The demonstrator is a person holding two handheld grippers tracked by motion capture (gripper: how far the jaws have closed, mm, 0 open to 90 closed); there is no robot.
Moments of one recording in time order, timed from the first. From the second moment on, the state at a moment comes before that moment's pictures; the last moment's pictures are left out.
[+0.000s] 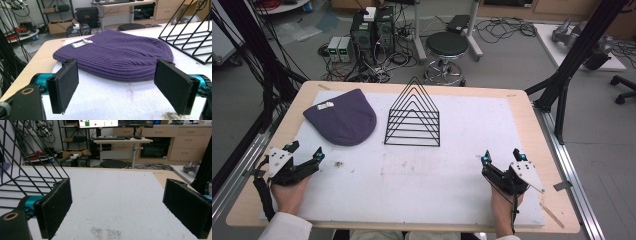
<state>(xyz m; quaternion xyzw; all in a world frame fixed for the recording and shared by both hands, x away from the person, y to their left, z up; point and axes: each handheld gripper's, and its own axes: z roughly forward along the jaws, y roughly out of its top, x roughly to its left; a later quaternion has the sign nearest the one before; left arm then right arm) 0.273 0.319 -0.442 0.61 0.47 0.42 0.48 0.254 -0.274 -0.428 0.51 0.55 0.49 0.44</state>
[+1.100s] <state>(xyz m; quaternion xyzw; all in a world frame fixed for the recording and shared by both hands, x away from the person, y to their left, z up) 0.282 0.319 -0.410 0.68 0.42 0.36 0.49 0.263 -0.272 -0.431 0.51 0.56 0.49 0.42</state>
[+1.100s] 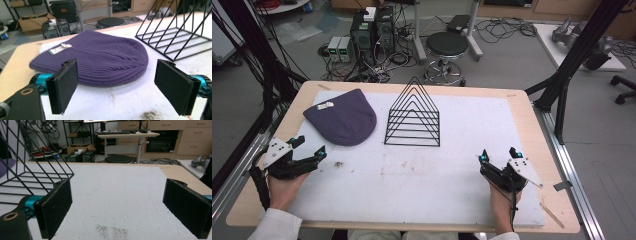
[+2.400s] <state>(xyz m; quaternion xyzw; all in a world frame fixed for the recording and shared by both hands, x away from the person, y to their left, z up) 0.390 0.295 -0.362 0.87 0.32 0.23 0.29 0.273 -0.249 -0.431 0.47 0.62 0.49 0.40</state>
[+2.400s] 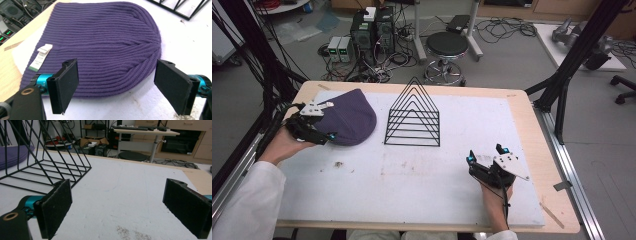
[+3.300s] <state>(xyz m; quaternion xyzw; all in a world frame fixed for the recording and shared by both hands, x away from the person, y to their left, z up) 0.417 0.270 -0.391 0.92 0.30 0.17 0.19 0.277 -0.246 -0.434 0.45 0.65 0.49 0.37</state>
